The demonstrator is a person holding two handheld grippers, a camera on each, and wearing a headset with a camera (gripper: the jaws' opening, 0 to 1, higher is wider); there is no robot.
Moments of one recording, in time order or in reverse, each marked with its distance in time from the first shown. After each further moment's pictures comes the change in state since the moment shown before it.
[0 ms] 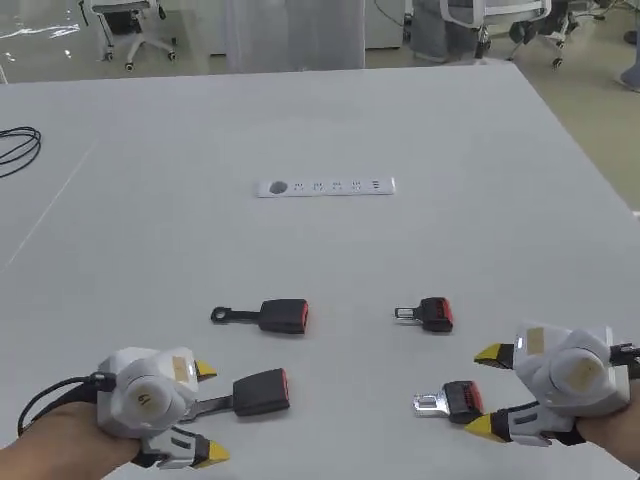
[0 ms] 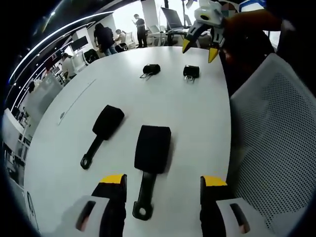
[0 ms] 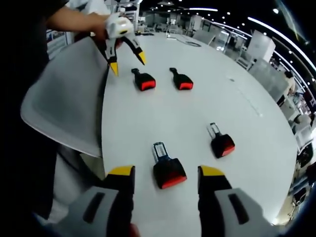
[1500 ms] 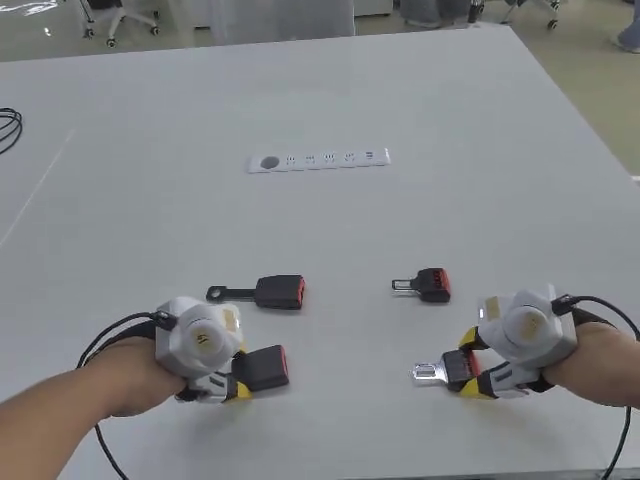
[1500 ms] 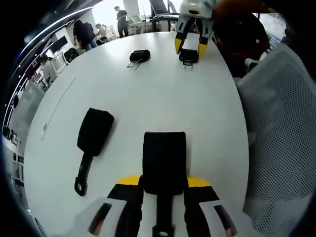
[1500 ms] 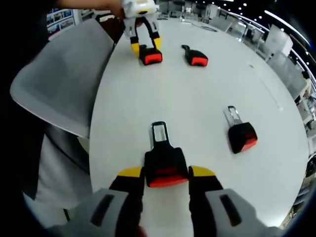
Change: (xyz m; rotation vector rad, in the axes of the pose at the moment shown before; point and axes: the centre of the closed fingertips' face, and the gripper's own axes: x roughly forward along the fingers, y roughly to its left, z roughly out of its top) left arm 0.042 0.017 0.006 0.146 0.115 -0.104; right arm 0.044 -0.006 -0.035 -0.059 0.125 0.133
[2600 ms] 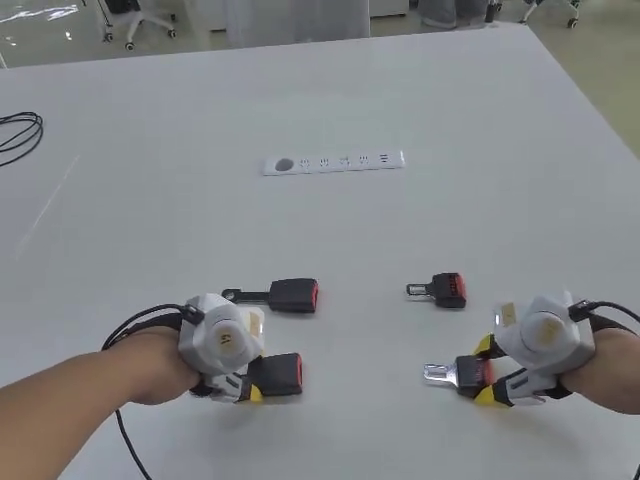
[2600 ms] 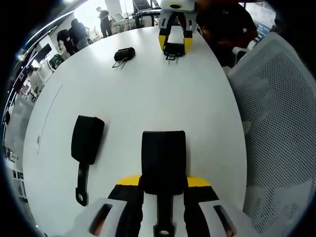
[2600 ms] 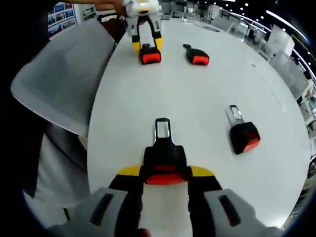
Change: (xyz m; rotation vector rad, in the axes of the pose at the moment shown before) left arm 0.002 -0.004 0.001 0.093 0.053 -0.069; right arm 0.005 -0.001 -0.001 -0.004 -0.010 0.017
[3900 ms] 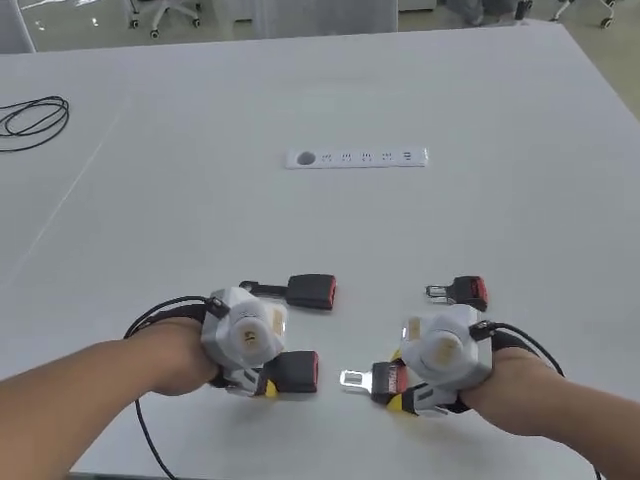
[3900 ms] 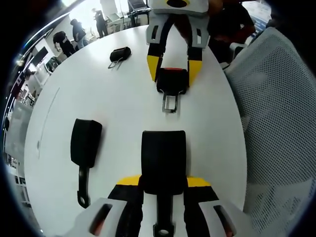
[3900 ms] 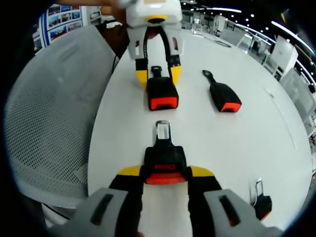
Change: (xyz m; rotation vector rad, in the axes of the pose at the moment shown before) left arm 0.001 -0.001 0.000 0.041 0.025 -0.003; right arm 0.064 0.027 0.125 -0.059 -0.097 0.019
